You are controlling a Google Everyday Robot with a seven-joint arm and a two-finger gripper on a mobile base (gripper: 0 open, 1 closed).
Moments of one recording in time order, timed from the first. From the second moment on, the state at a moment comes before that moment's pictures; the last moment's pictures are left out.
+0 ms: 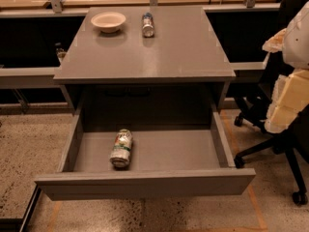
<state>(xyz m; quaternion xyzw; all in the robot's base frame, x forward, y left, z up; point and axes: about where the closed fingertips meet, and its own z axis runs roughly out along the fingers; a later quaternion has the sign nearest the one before) 0.438 -0.217 0.976 -0.60 0.78 -0.03 0.16</state>
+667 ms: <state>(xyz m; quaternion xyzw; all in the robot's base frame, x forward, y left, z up) 0.452 -0.194 0.970 -0.63 0.76 -0.03 0.17</state>
